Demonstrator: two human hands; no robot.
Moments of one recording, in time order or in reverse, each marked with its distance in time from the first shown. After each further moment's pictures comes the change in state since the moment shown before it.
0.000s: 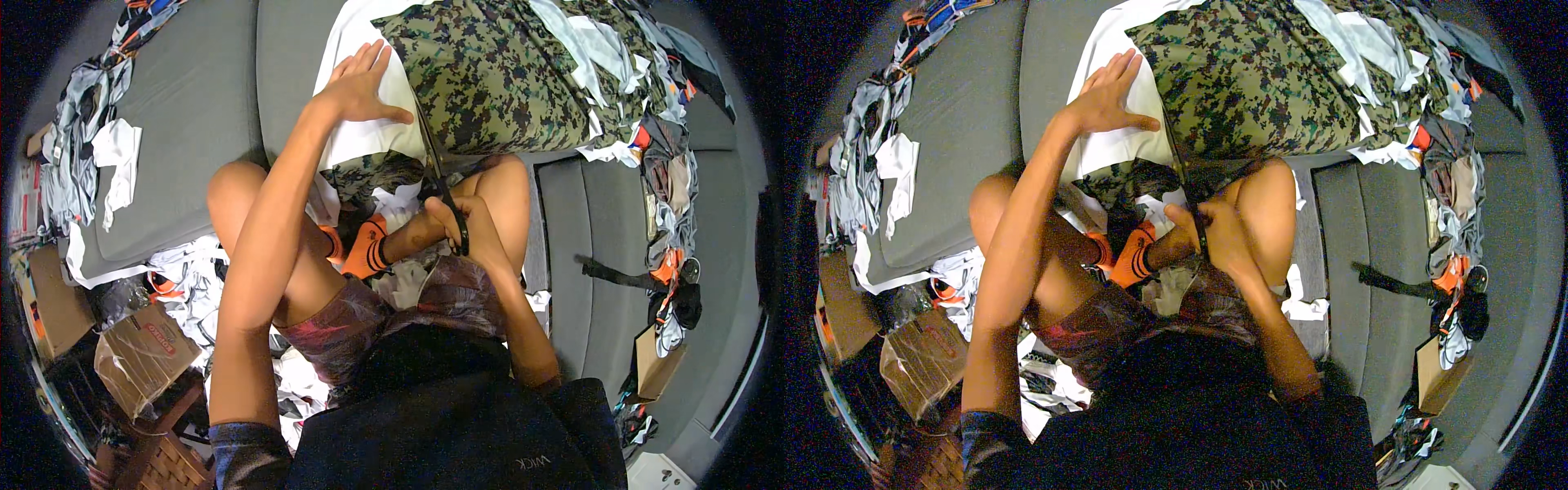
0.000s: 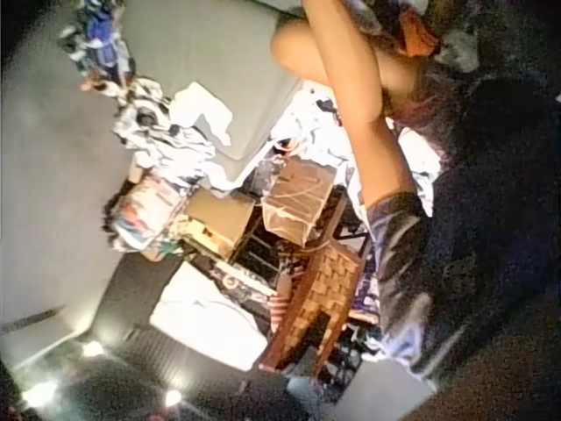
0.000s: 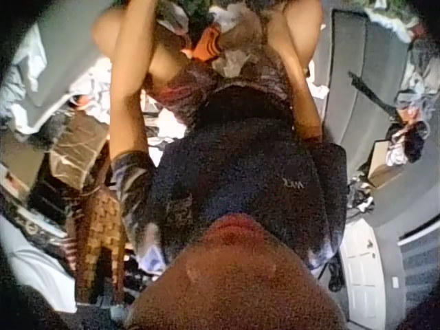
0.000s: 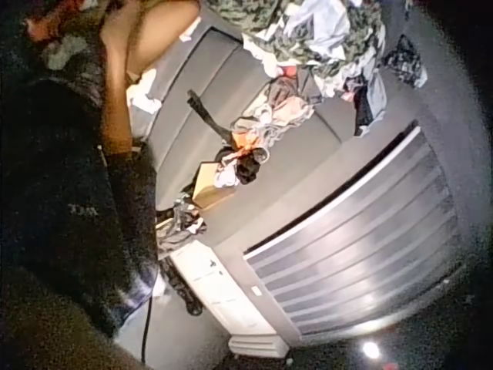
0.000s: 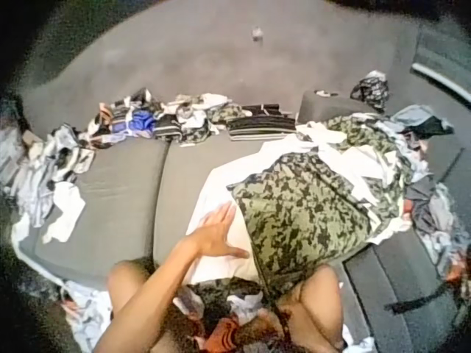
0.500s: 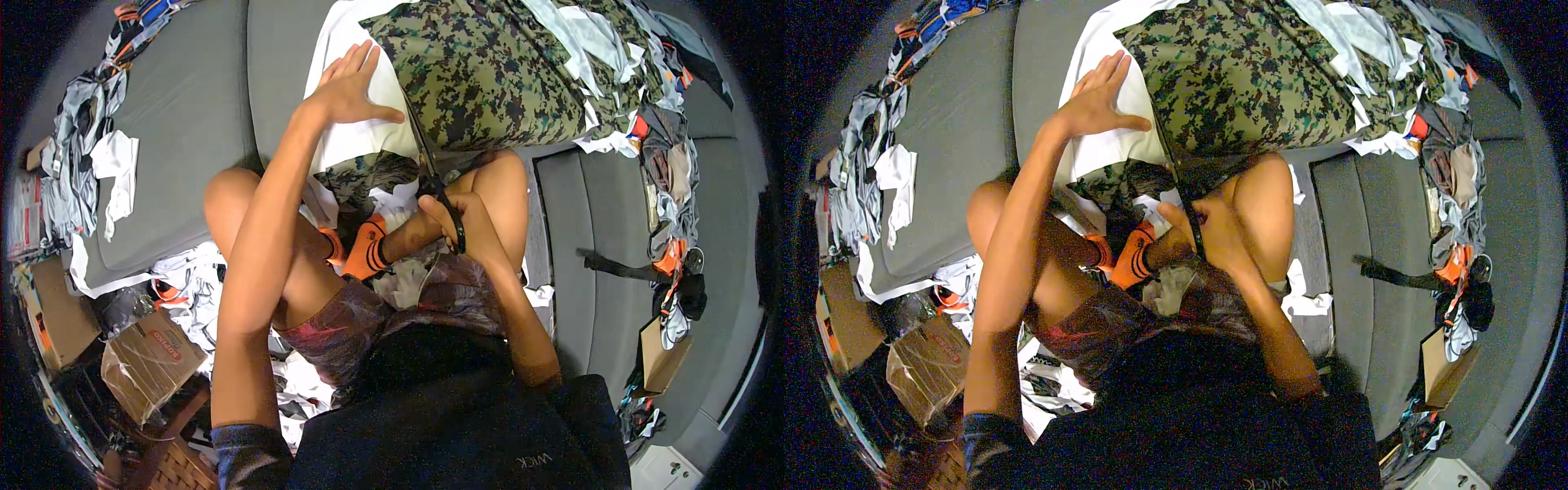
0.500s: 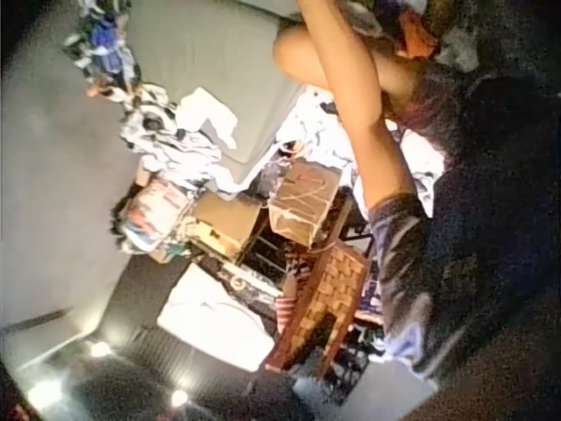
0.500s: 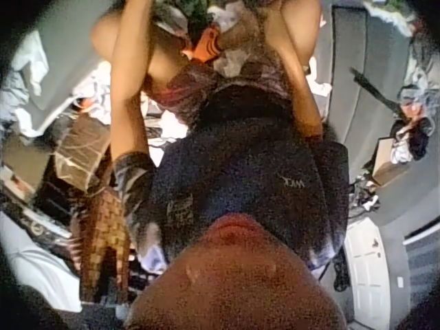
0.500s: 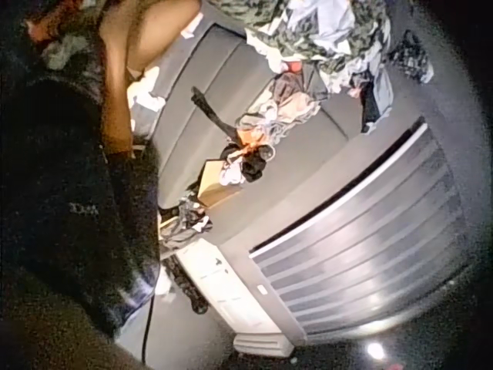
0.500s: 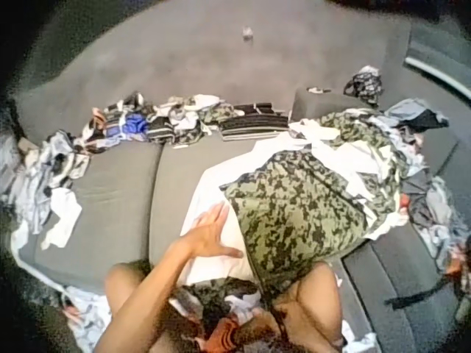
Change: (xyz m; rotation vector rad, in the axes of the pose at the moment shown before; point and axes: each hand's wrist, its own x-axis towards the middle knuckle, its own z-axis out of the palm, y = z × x) left_hand -0.001 0.005 -0.005 0.016 -0.030 -0.022; right_hand -0.001 -0.001 -0.001 -0.030 0.005 0.014
